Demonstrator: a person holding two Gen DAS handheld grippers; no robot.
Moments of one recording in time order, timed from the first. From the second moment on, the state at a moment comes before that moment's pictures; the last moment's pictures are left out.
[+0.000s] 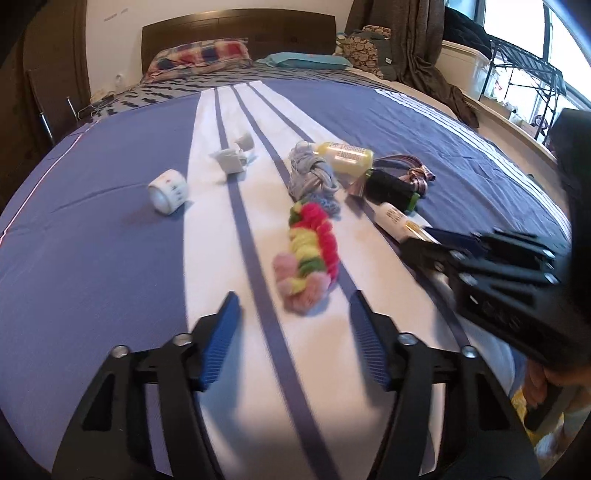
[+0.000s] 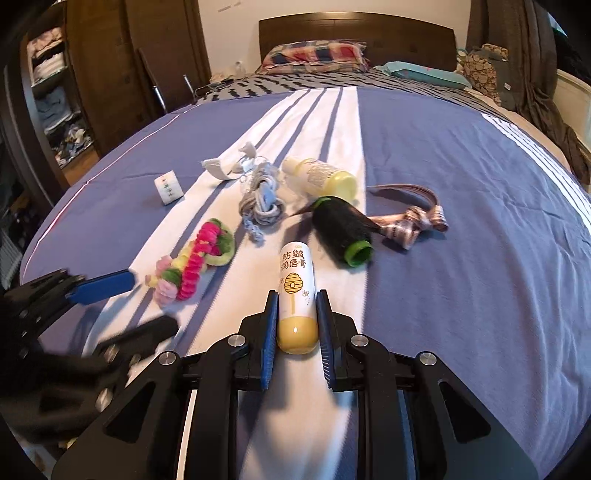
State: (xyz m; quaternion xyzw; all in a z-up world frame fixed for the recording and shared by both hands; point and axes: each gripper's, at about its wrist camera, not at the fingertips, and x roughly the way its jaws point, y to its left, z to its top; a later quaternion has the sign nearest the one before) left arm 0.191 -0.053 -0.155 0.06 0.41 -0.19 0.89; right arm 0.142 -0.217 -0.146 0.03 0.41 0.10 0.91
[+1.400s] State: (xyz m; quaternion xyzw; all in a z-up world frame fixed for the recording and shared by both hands) left arm 0.032 -0.032 -0.152 0.03 0.40 -0.20 0.89; right arm -0.028 -0.223 -0.153 0.06 0.41 0.10 0.91
